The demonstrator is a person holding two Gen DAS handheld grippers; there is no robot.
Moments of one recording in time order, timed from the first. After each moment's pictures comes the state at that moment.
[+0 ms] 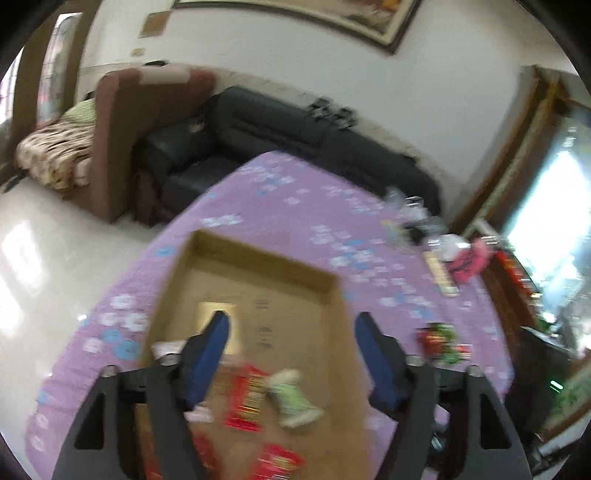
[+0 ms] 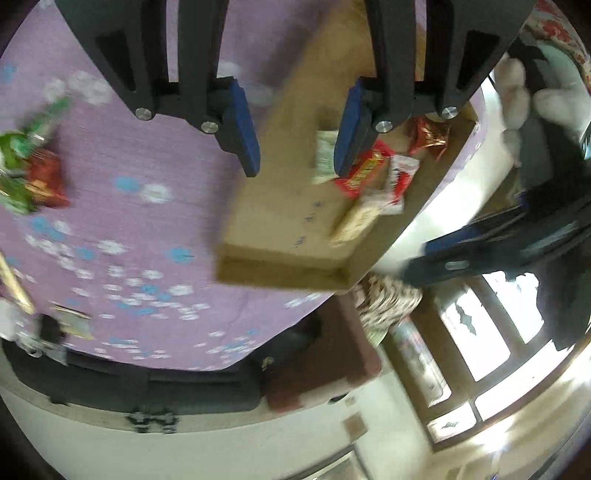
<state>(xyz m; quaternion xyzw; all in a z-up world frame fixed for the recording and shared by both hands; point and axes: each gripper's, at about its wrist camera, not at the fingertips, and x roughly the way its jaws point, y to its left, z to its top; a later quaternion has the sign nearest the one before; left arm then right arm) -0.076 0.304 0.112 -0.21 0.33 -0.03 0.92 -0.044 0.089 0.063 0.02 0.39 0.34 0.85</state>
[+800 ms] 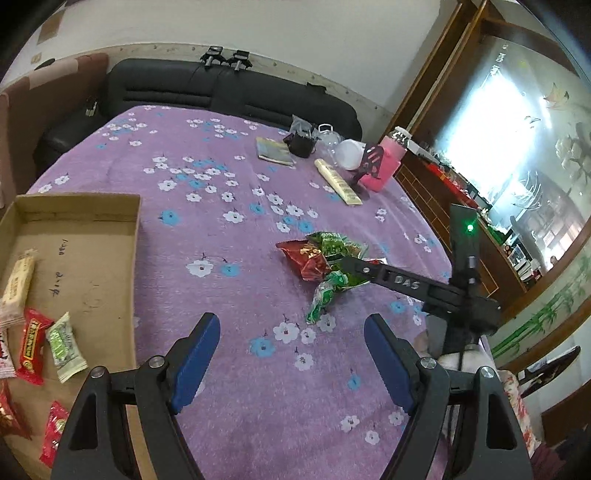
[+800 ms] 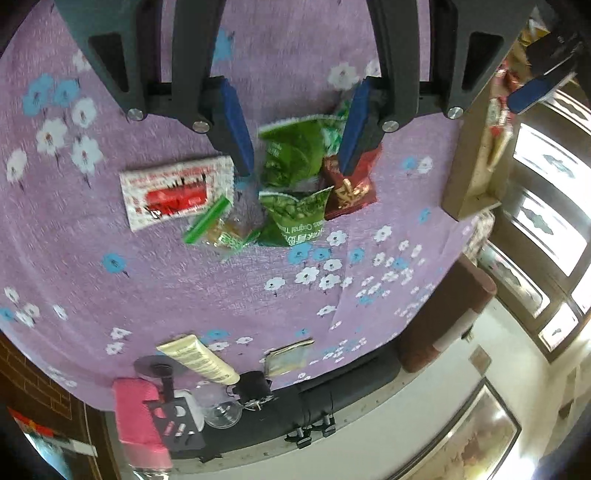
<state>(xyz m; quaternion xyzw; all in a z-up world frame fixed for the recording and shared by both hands) -0.048 0.127 0.077 -0.14 0.41 -0.18 0.89 0.039 -0.125 0.016 0.15 0.44 0.15 0.88</state>
